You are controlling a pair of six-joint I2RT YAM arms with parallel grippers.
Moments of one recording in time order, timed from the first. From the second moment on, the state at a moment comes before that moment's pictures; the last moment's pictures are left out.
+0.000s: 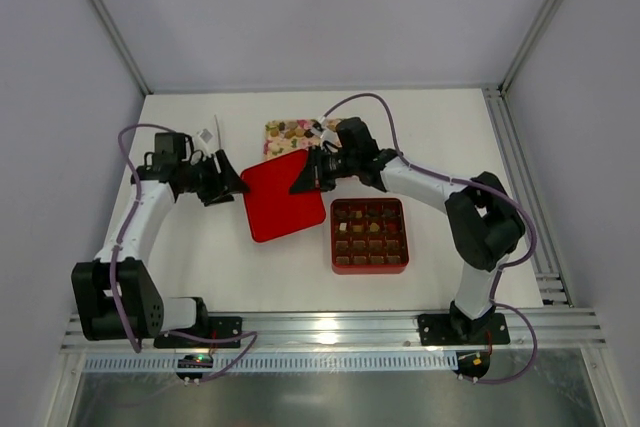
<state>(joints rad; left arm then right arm) 0.04 1.33 0.99 -0.66 0.58 -0.37 0.64 1.83 1.27 -0.01 -0.72 0.76</state>
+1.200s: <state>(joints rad) -1.40 1.22 0.94 -0.09 -0.88 0.55 0.34 1.70 1.41 -0.38 -0.84 0.97</state>
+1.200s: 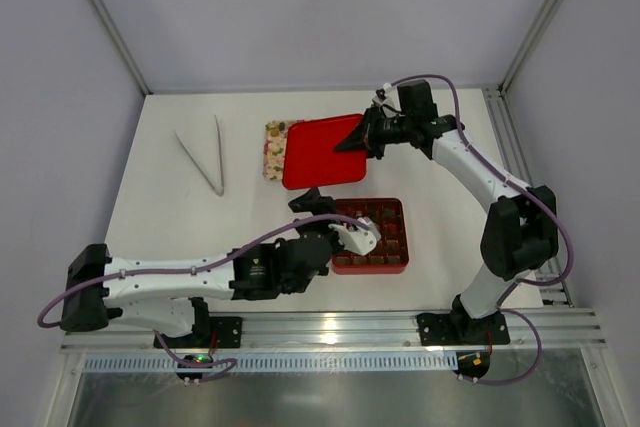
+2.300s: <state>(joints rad) -1.21 1.47 0.84 0.61 -0.80 1.21 0.34 1.57 1.34 -0.45 -0.83 0.95</state>
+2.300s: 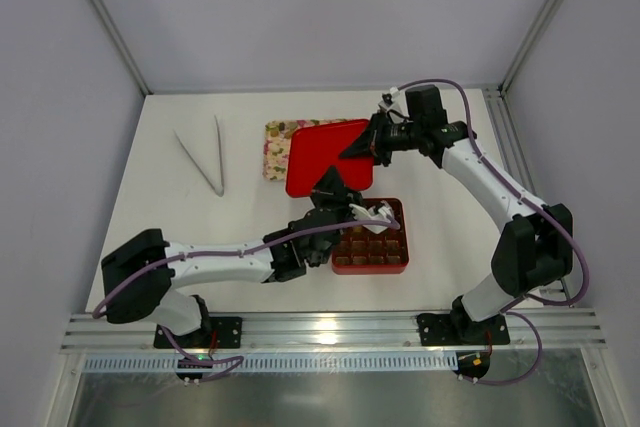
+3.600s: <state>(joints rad) -0.82 1.37 1.06 0.09 0.28 -0.71 0.12 1.01 1.07 -0.50 -0.25 0.63</state>
